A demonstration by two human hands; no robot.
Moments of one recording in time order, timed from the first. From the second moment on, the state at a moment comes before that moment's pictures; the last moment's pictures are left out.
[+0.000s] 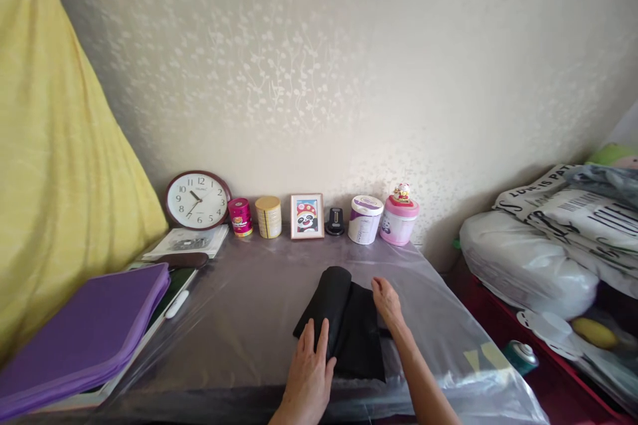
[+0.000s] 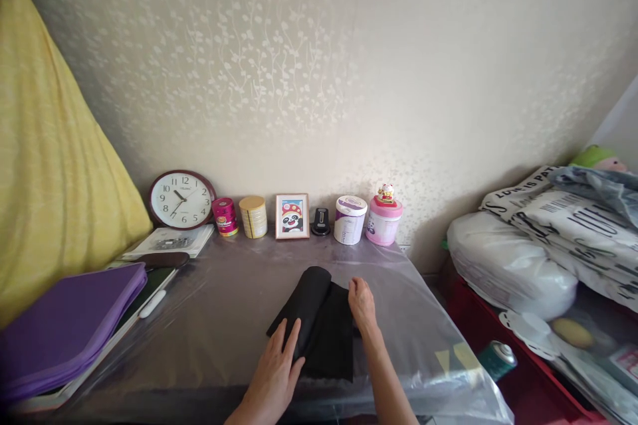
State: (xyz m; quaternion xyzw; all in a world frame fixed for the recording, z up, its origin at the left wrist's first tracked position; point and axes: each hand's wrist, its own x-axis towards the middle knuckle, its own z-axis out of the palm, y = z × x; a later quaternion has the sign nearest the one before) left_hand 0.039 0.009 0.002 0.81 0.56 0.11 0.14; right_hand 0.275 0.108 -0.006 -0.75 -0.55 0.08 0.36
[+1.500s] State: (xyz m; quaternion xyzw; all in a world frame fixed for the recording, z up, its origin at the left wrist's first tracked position) left_hand 0.036 0.002 0.000 0.80 0.57 0.10 0.14; right_hand 0.171 0.112 0.027 -0.67 -0.52 0.30 0.44
